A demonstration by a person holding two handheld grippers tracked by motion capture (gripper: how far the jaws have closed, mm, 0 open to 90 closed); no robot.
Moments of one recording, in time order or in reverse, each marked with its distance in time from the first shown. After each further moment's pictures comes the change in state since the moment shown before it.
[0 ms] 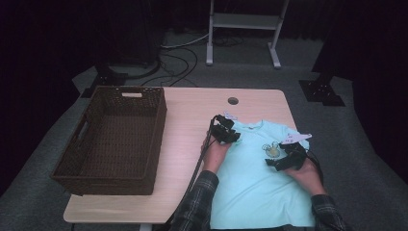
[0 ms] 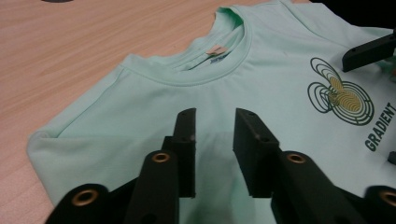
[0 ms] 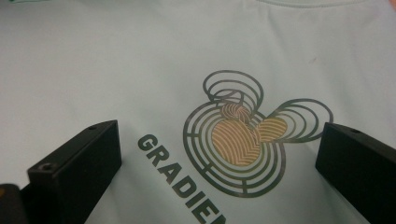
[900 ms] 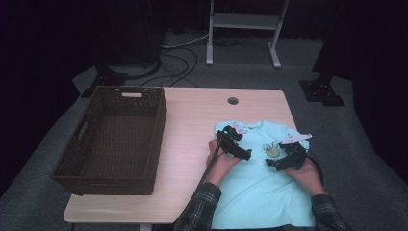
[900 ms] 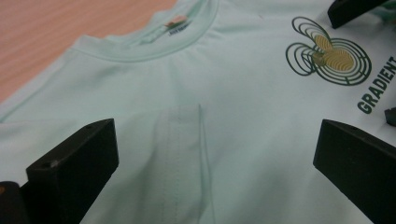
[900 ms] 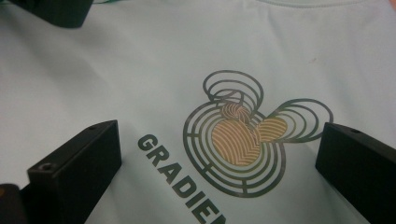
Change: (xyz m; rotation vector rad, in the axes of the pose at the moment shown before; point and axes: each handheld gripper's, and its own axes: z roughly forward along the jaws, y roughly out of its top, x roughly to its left) left arm -0.040 -0.023 0.014 0.049 0.061 0.140; right arm 0.000 0.000 0.000 0.001 0.000 0.002
